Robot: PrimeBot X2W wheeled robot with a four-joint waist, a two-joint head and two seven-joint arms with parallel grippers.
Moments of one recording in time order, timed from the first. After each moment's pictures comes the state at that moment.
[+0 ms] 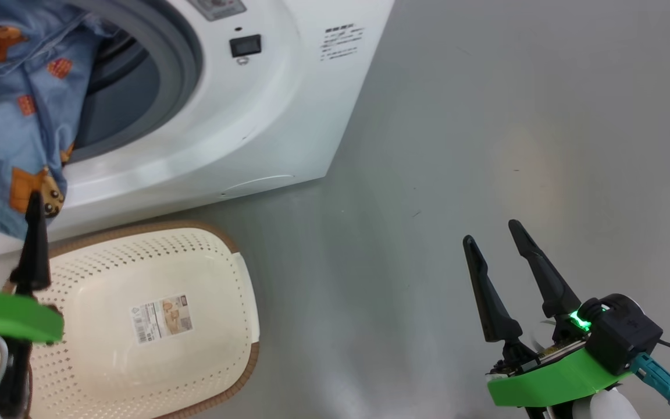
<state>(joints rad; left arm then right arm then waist) -0.27 0.51 -0.20 0.06 -0.64 0.12 -0.09 -0.08 -0.05 0.15 -0.11 0.23 0.12 -0.25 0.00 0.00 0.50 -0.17</state>
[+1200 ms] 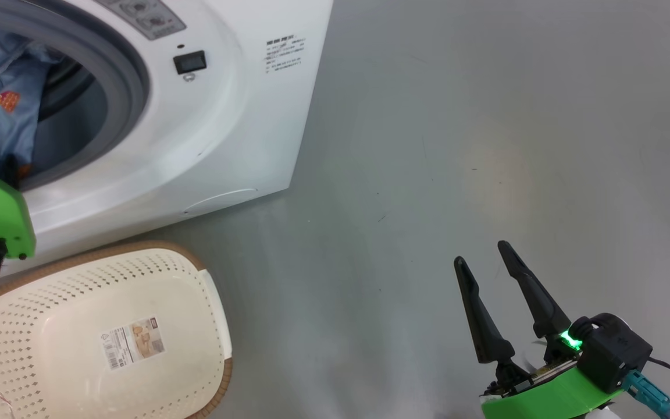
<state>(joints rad) -0.77 0.51 -0.42 0.62 -0.51 0.12 0.26 -0.03 -0.05 0.18 -0.12 0.25 0.12 -0.25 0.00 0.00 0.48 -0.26</state>
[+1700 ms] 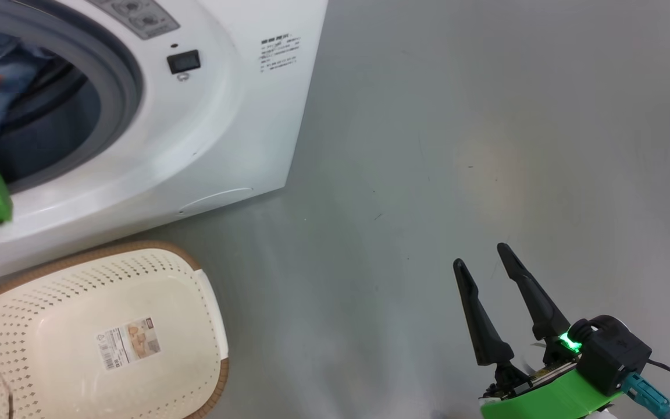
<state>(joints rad) -0.86 0.49 -0.41 0.71 -0.49 0.11 0.07 -0.02 -0.04 0.18 -0.12 0.25 0.12 -0.25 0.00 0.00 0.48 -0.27</state>
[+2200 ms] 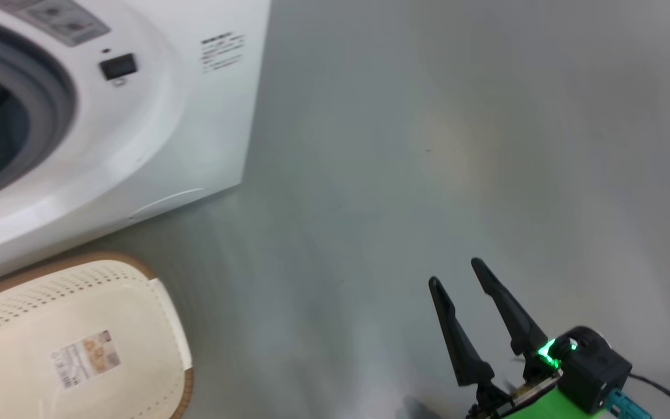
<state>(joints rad) -1.01 0.52 -0.35 0.84 -0.49 0.10 -0.11 0.00 -0.04 0.25 -0.15 0.26 0.12 -0.25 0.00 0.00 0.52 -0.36</state>
